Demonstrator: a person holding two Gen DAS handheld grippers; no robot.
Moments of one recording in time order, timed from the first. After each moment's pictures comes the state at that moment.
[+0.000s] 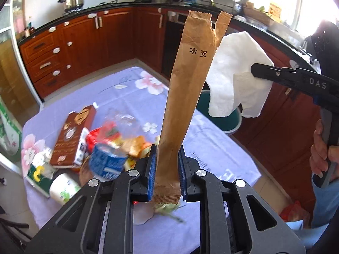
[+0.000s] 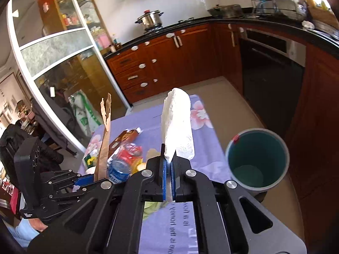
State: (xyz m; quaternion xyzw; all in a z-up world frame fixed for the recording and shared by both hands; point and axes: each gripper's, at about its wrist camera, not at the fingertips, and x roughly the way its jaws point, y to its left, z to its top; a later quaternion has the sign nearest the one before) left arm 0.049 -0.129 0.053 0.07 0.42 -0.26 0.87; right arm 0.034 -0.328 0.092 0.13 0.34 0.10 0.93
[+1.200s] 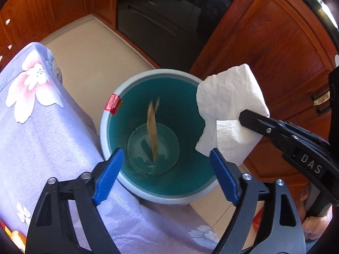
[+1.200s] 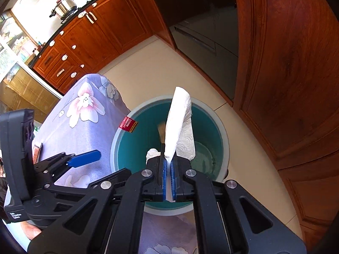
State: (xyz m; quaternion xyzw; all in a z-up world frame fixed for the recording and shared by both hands) left arm 0.217 -0.400 -0.091 0.07 0.57 -0.31 0.76; right arm 0.156 -0.537 -0.076 0.21 0.47 -0.05 0.85
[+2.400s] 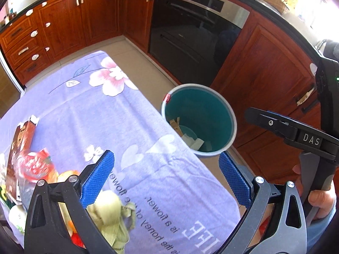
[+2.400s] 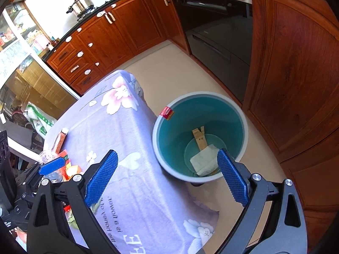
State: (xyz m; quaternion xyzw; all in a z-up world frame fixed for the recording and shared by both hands) left arm 0.136 -0.256 0.006 0.05 0.50 -0.25 0.83; right arm 0.106 -0.457 -0.005 0.19 0.46 -0.03 0.87
